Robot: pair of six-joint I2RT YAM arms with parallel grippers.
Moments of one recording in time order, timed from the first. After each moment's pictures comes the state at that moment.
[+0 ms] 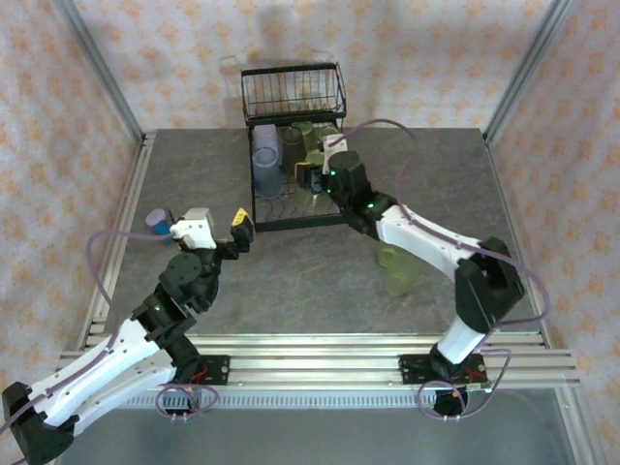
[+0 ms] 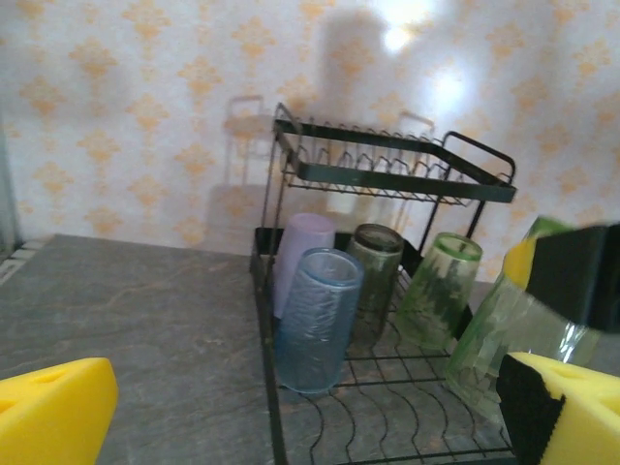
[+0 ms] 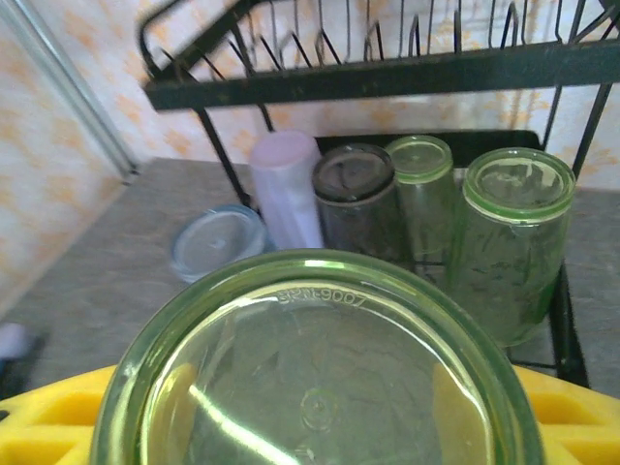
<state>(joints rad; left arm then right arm) -0.72 0.58 0.50 0.08 -0.74 -0.20 0.69 1.68 1.26 0.08 0.22 0.26</state>
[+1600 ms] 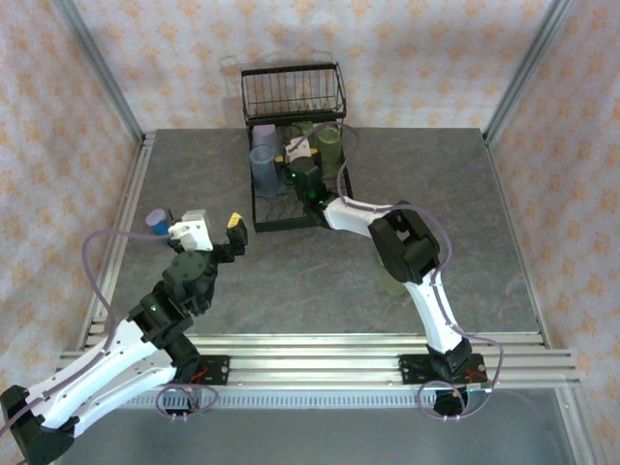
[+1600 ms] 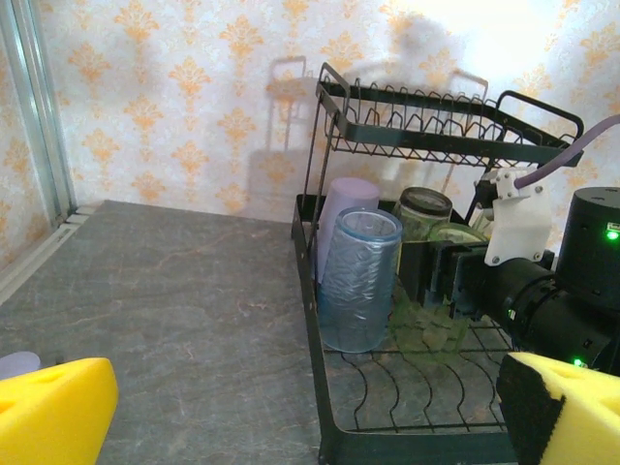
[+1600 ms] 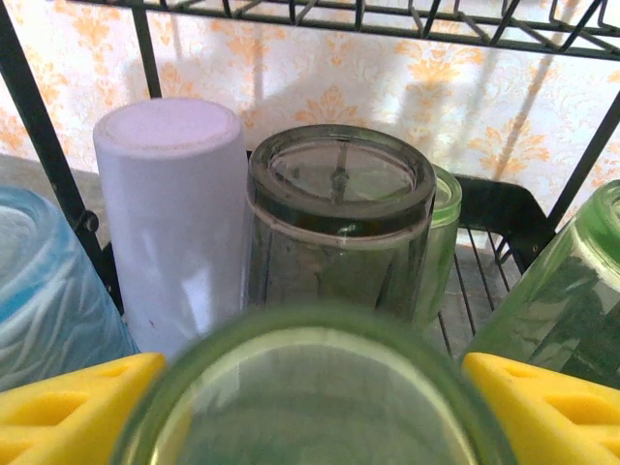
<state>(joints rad) -0.72 0.60 0.52 -0.07 -0.79 -0.25 0.69 2.27 1.62 0.44 0.43 0.03</state>
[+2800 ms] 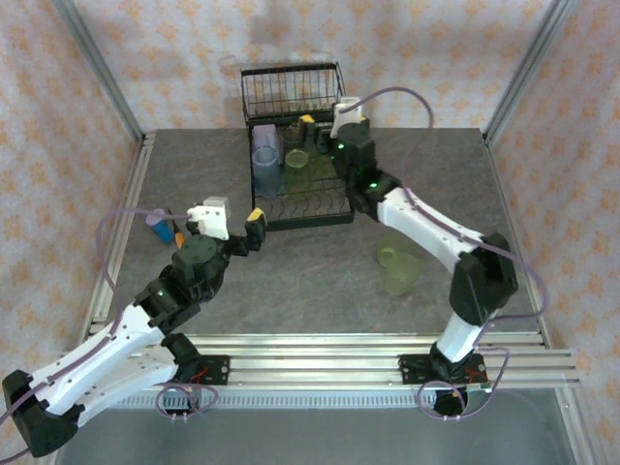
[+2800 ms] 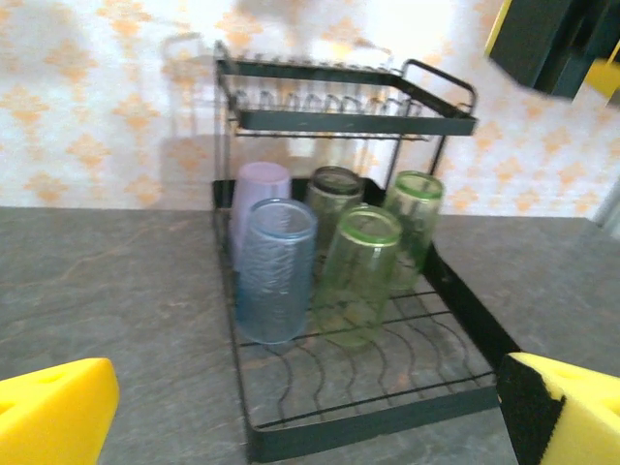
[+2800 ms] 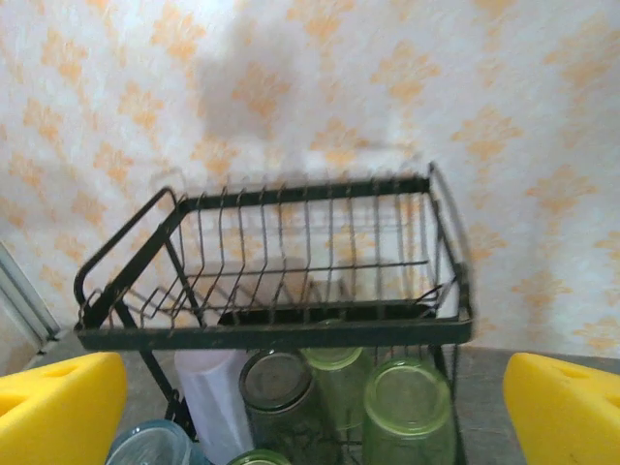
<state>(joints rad) -0.71 0.74 0.66 -0.10 -0.56 -0.23 0.62 1.67 1.46 0.14 0.37 0.19</state>
